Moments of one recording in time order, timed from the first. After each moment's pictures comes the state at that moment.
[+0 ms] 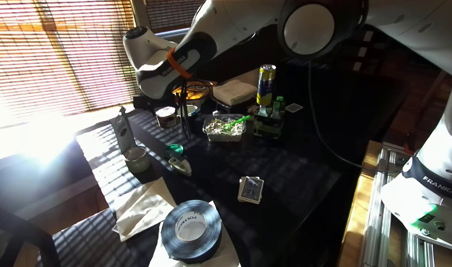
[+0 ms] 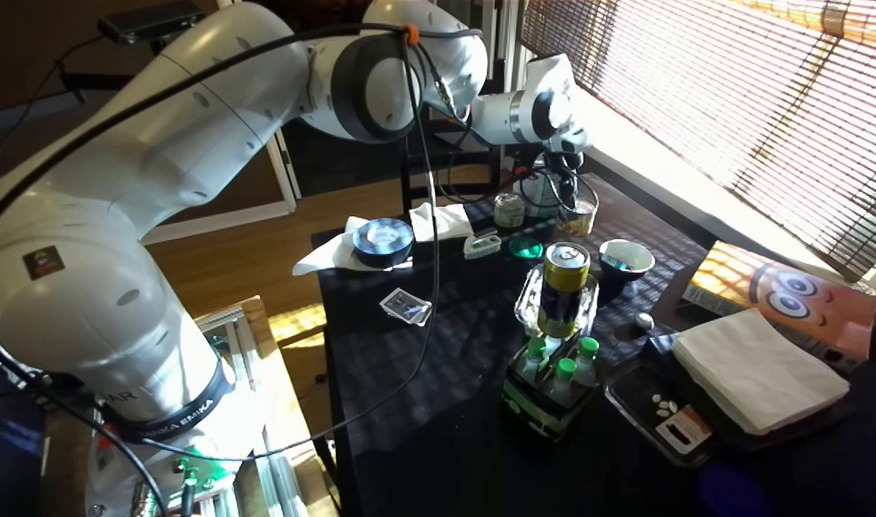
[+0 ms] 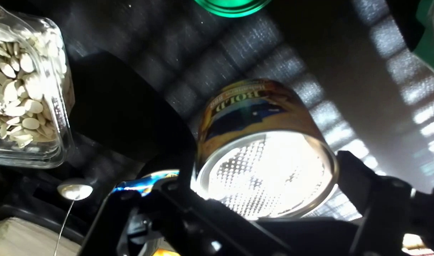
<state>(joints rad) 0.26 1.09 -0.16 -1.01 -0.22 2.29 1.16</state>
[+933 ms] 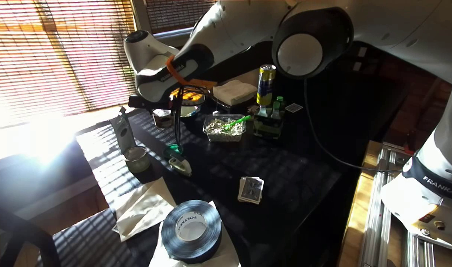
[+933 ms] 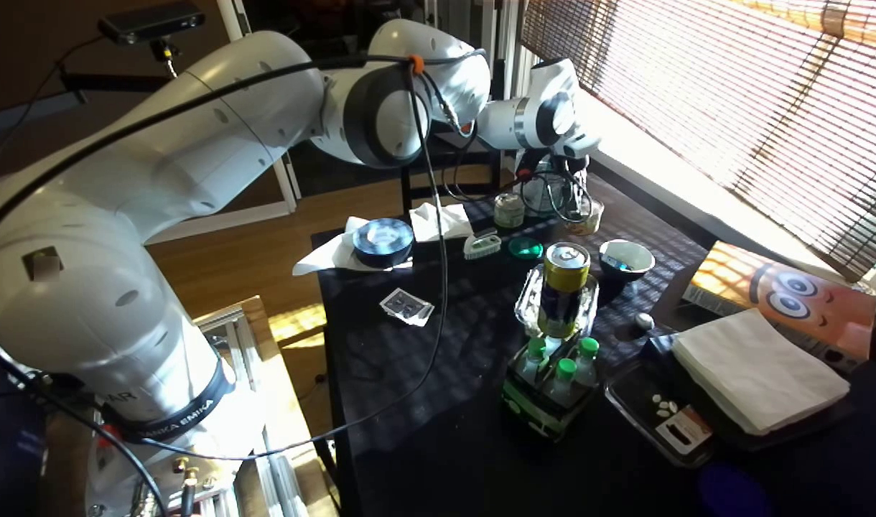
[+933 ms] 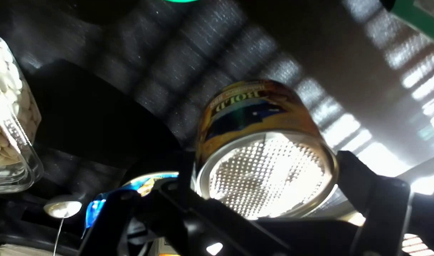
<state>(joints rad) 0.26 1.19 -0.19 -0.85 -0.19 2.29 1.28</state>
